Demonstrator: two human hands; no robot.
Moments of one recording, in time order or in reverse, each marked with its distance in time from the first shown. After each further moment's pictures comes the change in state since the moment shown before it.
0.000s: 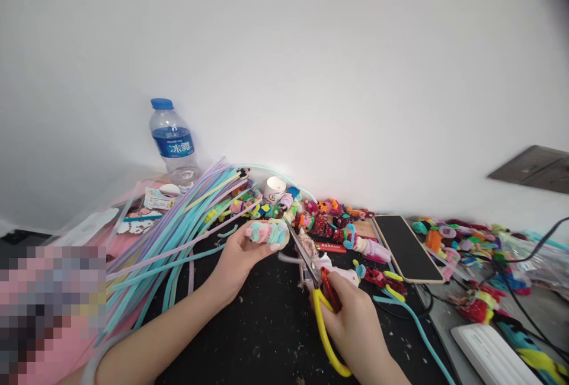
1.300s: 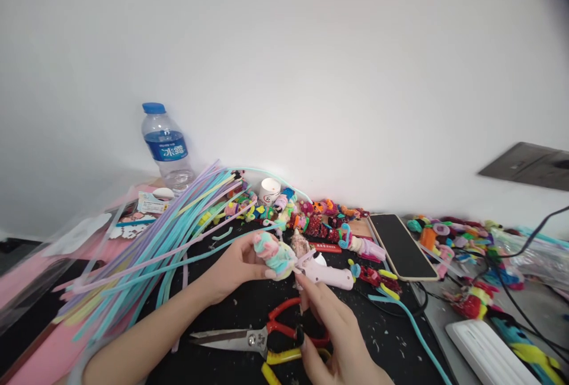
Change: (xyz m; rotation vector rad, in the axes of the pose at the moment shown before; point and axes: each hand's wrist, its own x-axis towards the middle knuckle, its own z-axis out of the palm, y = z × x) left_hand 0.000 0.009 -0.004 0.019 -0.337 -0.196; right_hand -0.026 -0.005 -0.006 0.154 0.067 -0.442
